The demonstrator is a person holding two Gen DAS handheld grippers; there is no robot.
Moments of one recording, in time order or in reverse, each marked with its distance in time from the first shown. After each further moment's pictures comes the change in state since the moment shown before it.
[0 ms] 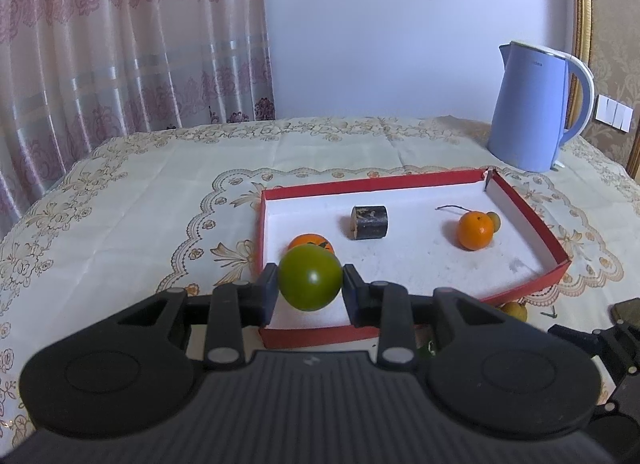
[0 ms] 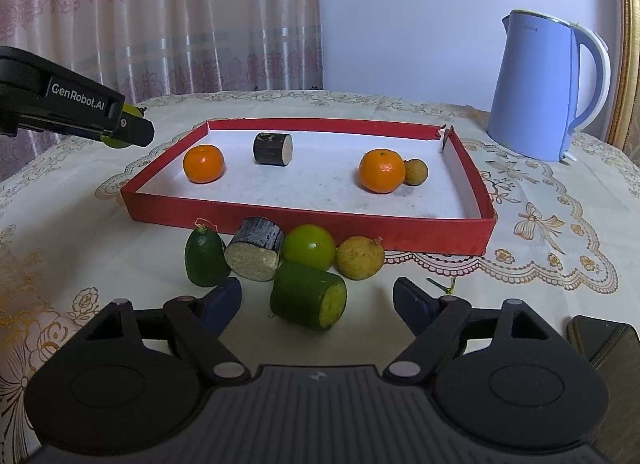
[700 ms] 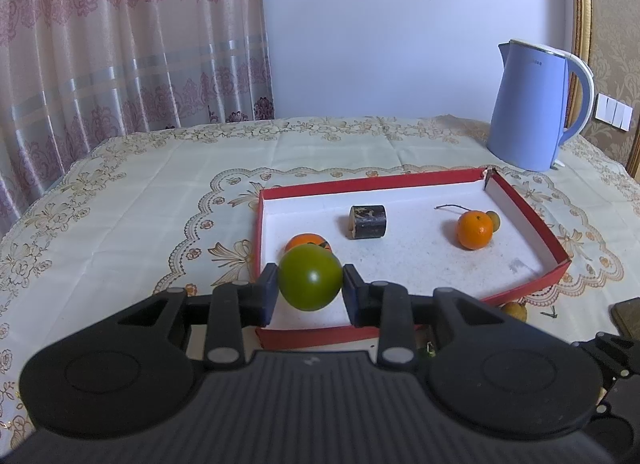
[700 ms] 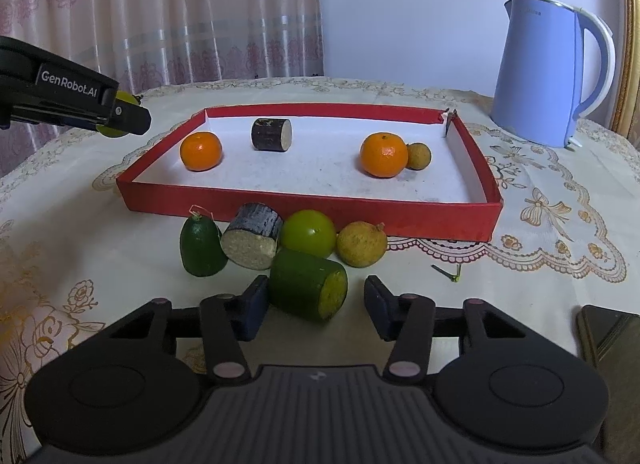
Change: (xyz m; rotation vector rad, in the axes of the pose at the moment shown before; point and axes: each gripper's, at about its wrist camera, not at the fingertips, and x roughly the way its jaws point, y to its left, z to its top) left arm 0.001 -0.002 0.002 0.002 0.003 -0.002; right arm 0.006 -0.003 -0.002 0.013 0.037 0.010
